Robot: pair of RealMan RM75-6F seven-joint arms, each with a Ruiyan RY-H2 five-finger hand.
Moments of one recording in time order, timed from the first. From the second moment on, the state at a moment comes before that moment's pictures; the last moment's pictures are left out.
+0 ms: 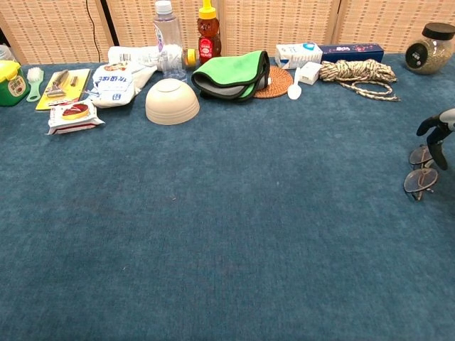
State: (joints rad) left arm 0.08 -1.06 -0.01 -1.69 1.55 1.64 -0.23; right arm 0.70 -1.23 -0.01 -1.66 -0.77 0.93 -0.63
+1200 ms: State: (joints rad) left arm 0.10 -1.04 0.00 -1.70 1.54 1.66 -0.18; right arm 0.32 -1.09 0.02 -1.84 -1.19 1.44 -0.16
